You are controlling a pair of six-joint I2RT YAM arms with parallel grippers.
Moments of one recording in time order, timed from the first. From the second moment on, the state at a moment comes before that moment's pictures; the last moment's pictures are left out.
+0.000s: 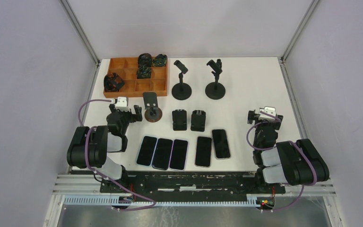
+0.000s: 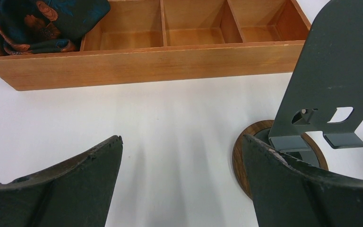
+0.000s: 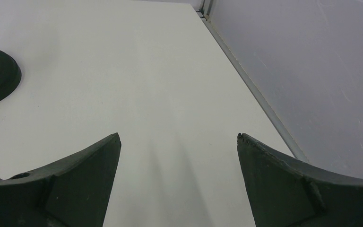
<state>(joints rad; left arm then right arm) 0.04 1.55 0.23 1.16 0.13 0.00 0.12 1.38 0.01 1.39 0.43 -0.20</state>
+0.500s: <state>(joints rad) 0.04 1.55 0.23 1.16 0.13 0.00 0.12 1.38 0.01 1.39 0.43 -0.20</state>
